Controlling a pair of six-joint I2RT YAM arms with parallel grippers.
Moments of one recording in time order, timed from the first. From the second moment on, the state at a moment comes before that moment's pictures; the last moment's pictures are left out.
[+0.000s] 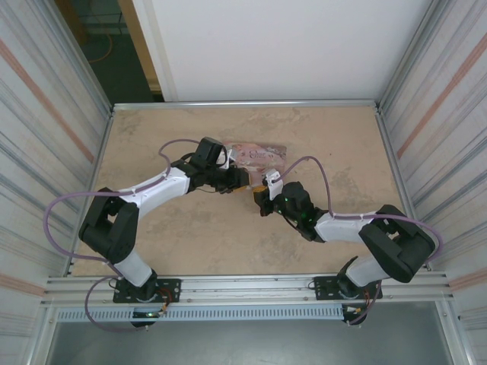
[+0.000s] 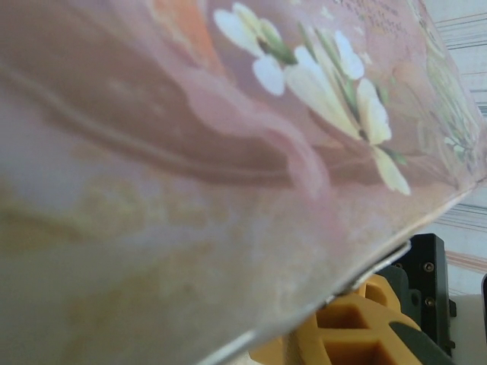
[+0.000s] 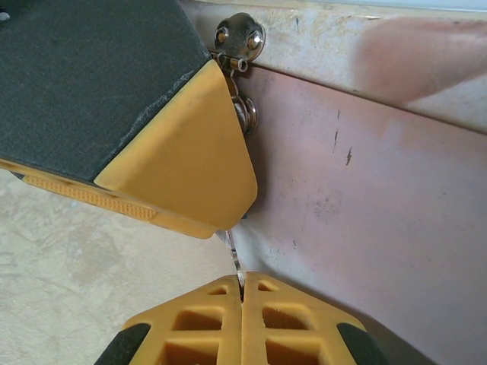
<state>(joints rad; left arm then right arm) -0.58 1.63 1.09 -0.29 0.58 -0.77 0.76 1.44 0.45 0.66 -0.06 0.20</state>
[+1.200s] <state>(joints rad) -0.58 1.64 1.07 -0.24 0.53 -0.79 0.73 1.51 0.56 0.59 -0.10 0.20</state>
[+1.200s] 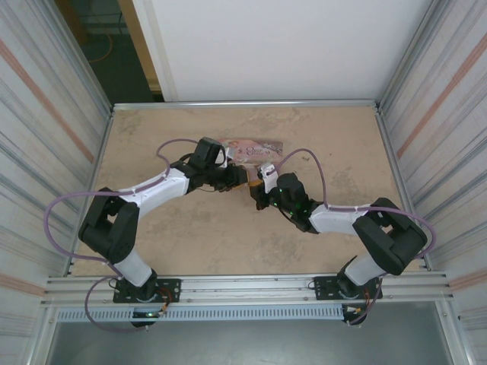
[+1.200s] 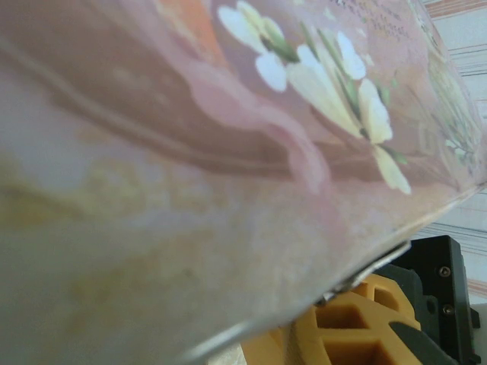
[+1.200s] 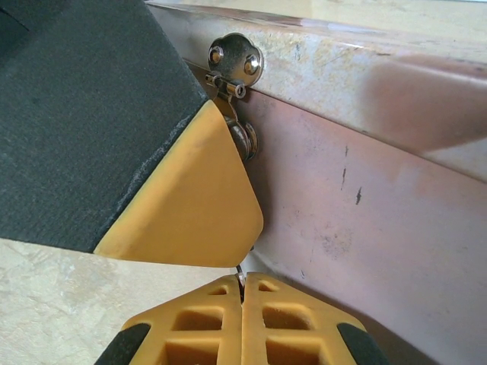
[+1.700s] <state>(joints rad) -0.61 1.74 1.02 -0.08 0.59 -0.81 0.70 1.52 0.48 0.58 -0.10 0.24</state>
